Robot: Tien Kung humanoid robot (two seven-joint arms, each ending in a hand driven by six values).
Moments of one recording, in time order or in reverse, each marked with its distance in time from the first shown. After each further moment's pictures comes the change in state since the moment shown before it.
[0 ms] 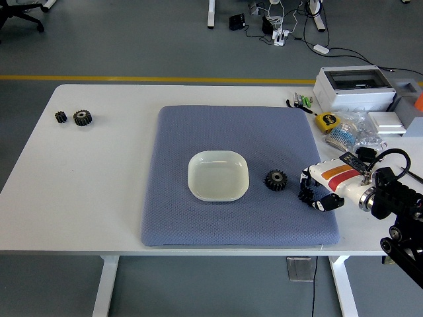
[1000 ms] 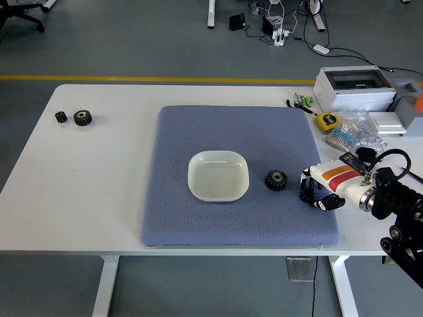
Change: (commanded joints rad) left arm -0.001 0.000 0.000 0.000 0.006 -0.001 0.003; right arm 0.003 0.004 0.001 -0.013 0.009 -0.001 0.007
